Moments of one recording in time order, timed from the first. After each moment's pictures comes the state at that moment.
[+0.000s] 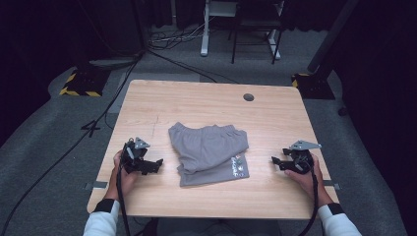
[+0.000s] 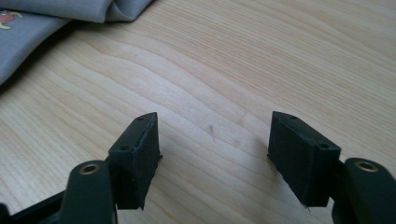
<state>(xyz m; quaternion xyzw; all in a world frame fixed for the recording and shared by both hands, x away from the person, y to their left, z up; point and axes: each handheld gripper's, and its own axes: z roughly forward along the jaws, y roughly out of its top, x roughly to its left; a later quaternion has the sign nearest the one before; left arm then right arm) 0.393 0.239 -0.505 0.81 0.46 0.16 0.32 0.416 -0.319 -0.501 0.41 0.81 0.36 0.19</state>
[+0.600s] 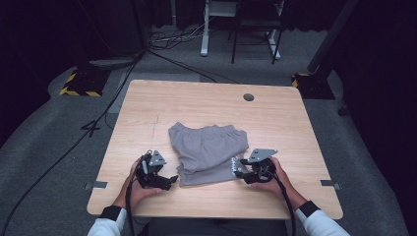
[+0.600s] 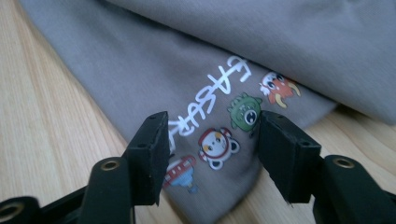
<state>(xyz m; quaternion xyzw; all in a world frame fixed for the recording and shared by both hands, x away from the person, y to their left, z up) 0.357 0.179 -0.498 0.87 0.33 0.12 0.36 0.390 -0.193 -0.495 0.24 0.89 0.38 0.11</state>
